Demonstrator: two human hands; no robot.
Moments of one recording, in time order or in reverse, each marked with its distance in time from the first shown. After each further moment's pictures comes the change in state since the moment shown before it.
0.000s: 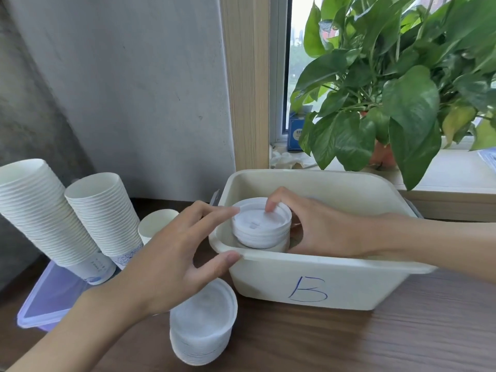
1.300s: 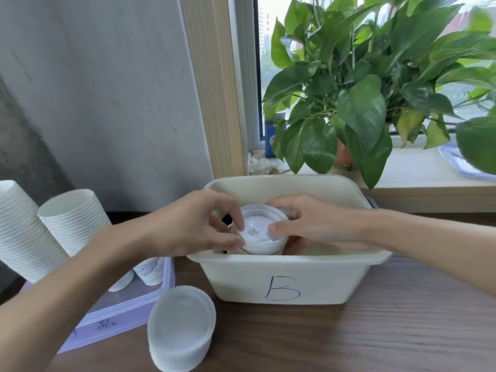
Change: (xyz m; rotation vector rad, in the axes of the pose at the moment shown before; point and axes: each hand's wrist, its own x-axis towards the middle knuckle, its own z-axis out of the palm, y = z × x) left_hand 0.075 0.052 -0.021 -0.273 -0.389 -0.177; right_hand -0.032 -0.007 -0.019 0.495 0.069 0.327
